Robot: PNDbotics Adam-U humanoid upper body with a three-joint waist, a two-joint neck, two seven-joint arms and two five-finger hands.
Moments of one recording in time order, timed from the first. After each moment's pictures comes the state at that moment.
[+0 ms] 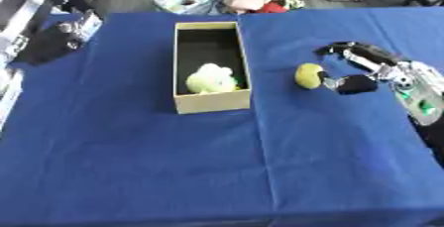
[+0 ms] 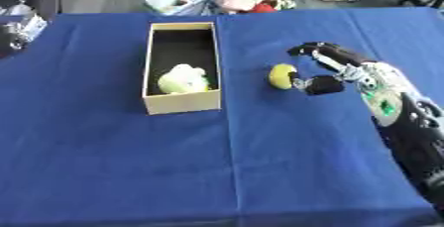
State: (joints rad) left arm -0.50 0.54 -0.12 -1.78 -0.27 0.01 -0.15; right arm -0.75 -0.46 0.21 -0.92 0.74 -0.40 0.27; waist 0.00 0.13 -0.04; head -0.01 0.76
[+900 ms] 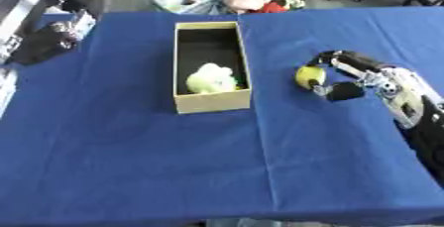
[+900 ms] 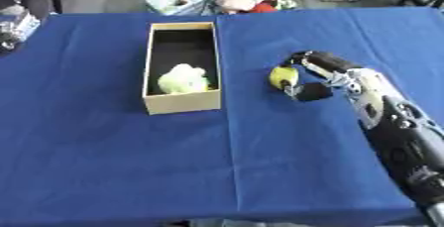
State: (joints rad) left arm -0.50 0.54 -0.12 -1.78 -0.26 0.01 -0.16; right arm -0.76 -0.43 0.20 -0.86 0.83 -0.42 0.27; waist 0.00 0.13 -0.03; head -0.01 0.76
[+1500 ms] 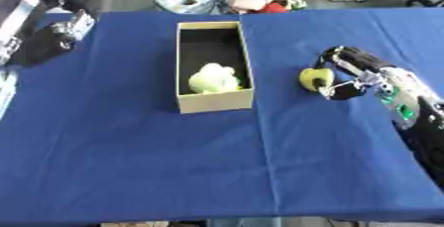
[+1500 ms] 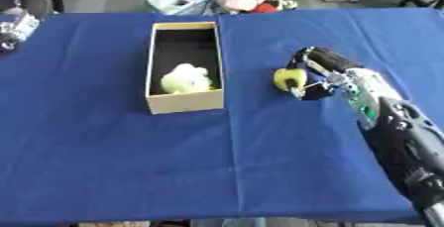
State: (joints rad) left arm -0.49 0.54 -0.12 -1.78 -0.26 0.01 -0.16; right arm -0.76 -0.41 0.20 -0.86 0.89 -0.36 0.11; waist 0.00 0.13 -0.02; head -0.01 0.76
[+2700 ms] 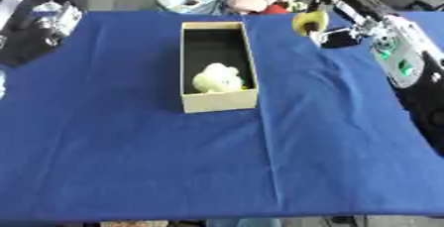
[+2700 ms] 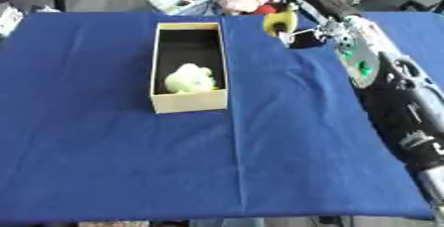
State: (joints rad) left arm -0.51 0.54 -0.11 -1.83 -0.22 0.01 -0.16; right arm -0.94 -0.40 0.18 -0.91 0.79 -0.35 0.09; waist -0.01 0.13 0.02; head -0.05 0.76
